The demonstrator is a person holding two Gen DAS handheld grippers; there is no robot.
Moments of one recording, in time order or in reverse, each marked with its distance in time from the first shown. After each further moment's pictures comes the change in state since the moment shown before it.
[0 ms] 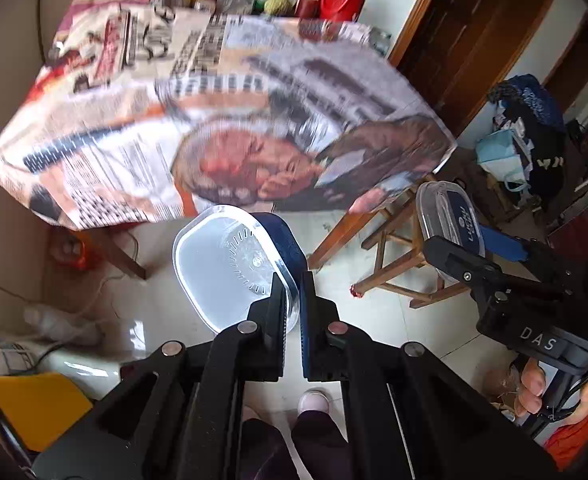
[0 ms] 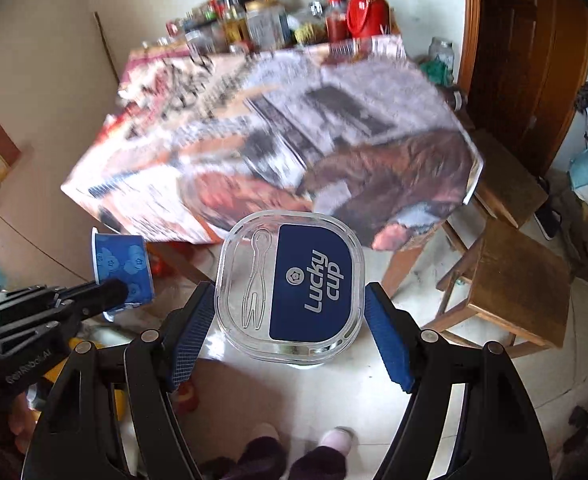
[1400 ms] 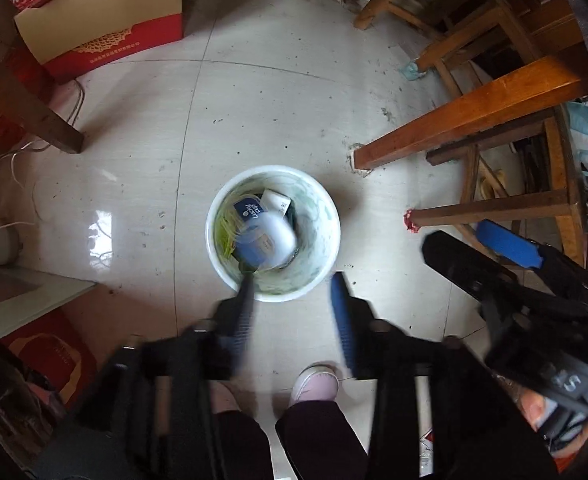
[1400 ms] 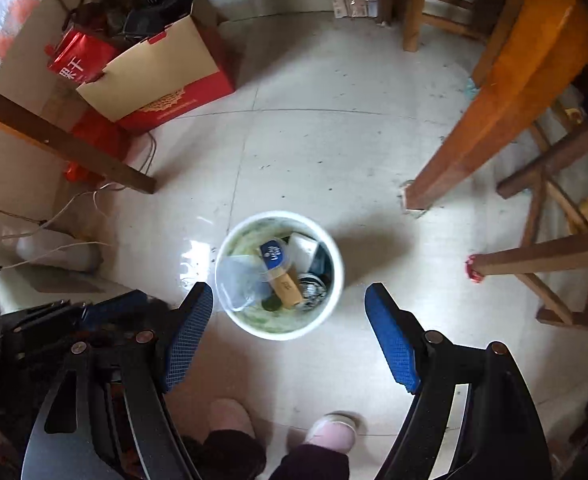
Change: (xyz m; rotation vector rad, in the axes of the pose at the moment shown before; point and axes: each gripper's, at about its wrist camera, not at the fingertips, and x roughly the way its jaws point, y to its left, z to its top) left arm 0.379 0.095 -0.112 -0.197 0.378 -0.009; right arm 0.320 -0.049 -0.117 0.025 0.365 0.010
